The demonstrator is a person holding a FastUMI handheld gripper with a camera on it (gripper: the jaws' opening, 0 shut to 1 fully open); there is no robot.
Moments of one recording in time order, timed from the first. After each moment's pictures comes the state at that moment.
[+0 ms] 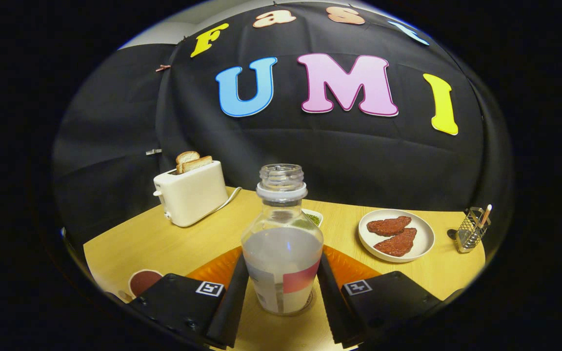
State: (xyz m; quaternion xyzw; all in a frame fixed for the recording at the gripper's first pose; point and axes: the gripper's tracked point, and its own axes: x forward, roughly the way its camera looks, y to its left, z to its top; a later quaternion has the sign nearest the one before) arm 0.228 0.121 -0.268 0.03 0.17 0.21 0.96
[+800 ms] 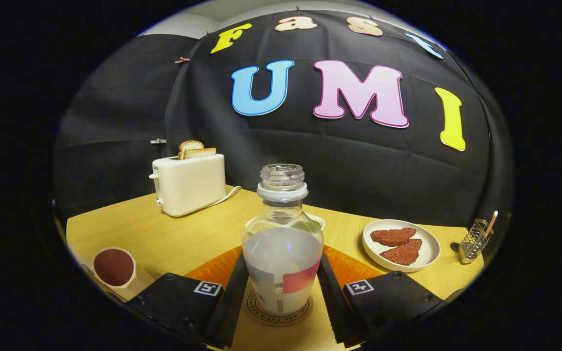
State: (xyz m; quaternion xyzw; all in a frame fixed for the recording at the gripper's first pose) arm 0.235 0.132 -0.295 -0.02 0.13 0.22 0.97
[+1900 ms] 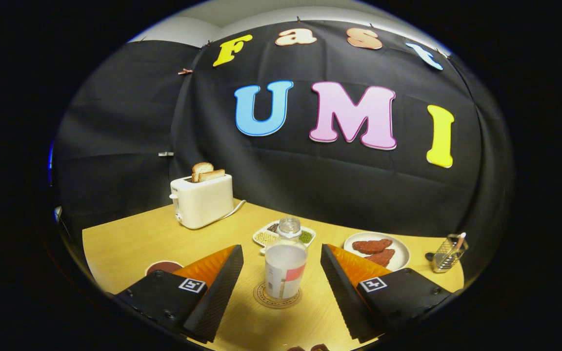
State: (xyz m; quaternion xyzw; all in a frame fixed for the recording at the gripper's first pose) arm 0.169 0.093 -0.190 -0.02 0.10 0.22 0.97
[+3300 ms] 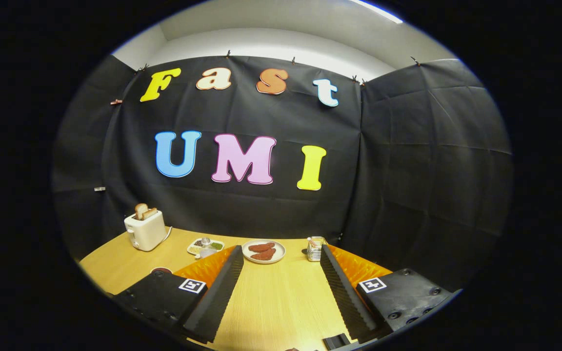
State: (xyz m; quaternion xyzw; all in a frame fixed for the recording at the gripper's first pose) arm -0.045 -0.089 -0.028 -0.01 0.07 -0.08 0.99
